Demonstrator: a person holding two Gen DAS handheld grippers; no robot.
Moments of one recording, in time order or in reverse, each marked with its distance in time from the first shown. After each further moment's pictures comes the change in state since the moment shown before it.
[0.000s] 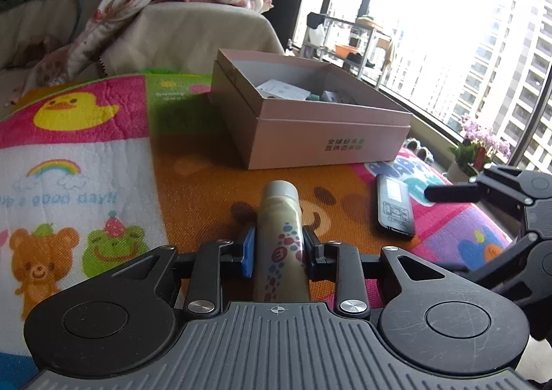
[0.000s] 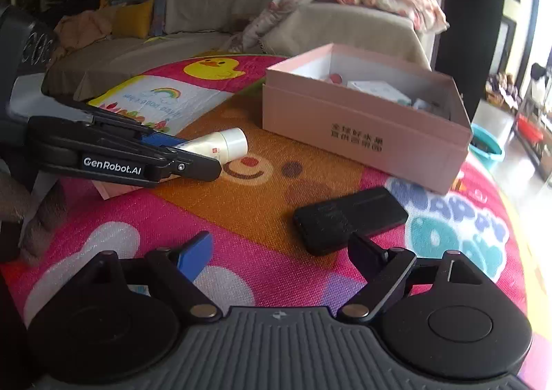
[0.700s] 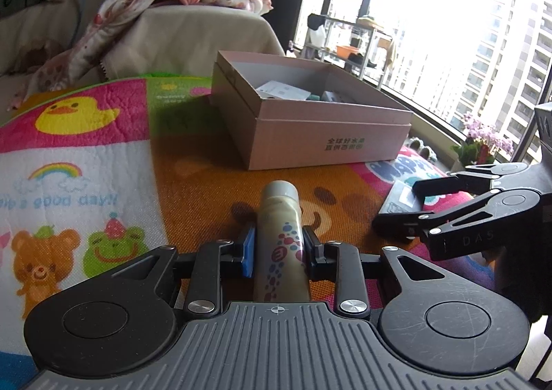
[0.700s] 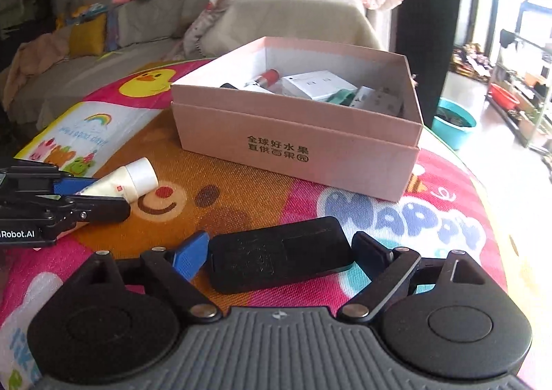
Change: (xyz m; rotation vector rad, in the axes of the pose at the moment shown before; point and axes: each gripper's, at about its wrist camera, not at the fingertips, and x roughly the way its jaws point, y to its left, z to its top) left arm 0.000 -0.004 -0.001 0.021 -0.006 0.018; right arm 0.033 -0.049 0.007 0.262 0.083 -0.028
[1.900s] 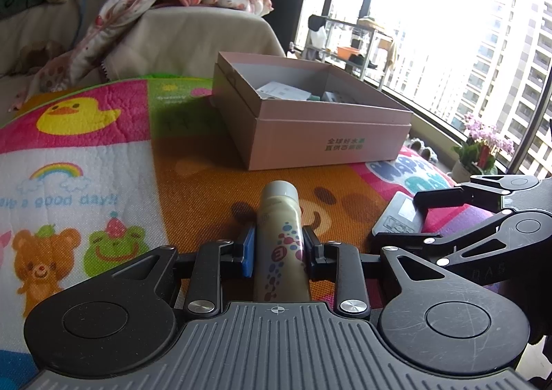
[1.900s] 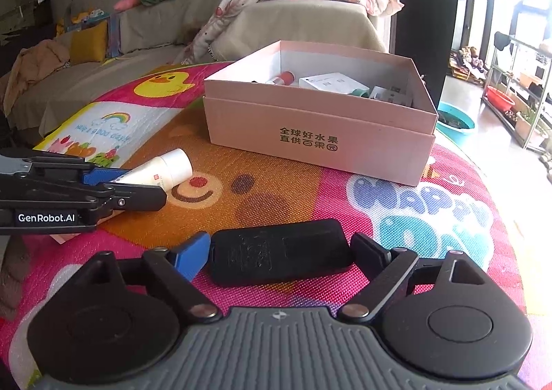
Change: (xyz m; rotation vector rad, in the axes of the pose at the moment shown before) left arm -0.002 0.000 -0.001 -0.001 -0.005 0.001; right arm -0.010 0.020 -0.011 -0.022 -0.031 0.013
